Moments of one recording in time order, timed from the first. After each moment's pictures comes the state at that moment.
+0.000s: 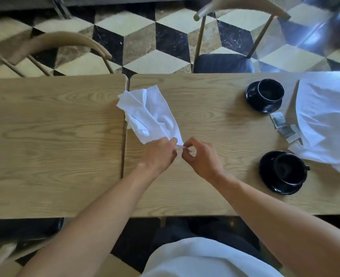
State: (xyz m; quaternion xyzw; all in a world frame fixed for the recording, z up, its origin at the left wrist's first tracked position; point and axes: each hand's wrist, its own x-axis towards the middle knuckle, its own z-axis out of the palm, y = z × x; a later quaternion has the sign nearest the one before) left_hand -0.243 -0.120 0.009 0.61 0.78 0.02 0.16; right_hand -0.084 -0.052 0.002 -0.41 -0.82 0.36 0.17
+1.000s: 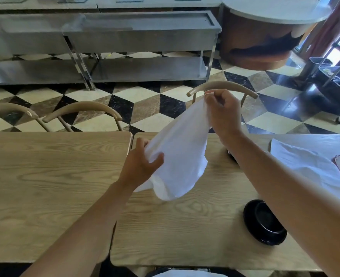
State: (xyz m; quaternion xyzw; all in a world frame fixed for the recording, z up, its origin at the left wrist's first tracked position) left_hand -0.271 -0.111 0.133 0.47 0.78 0.40 0.12; right_hand -0.111 0.083 0.239 -0.39 -0.66 0.42 0.48
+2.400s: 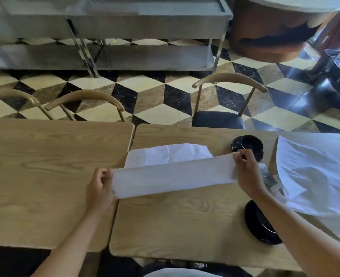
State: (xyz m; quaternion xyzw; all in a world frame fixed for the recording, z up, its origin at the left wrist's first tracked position) left_hand -0.305 -0.215 0.064 0.24 0.84 0.48 0.09; right_hand 0.015 0.074 0.075 -0.51 -0.71 0.39 0.29
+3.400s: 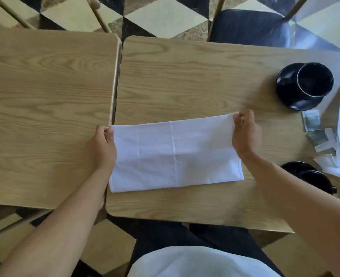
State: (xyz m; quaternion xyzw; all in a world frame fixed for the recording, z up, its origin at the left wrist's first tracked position) left_hand -0.345 -0.172 -0.101 0.18 0.93 0.30 0.11; right_hand -0.049 0.096 -0.100 -0.63 -0.72 0.29 0.11
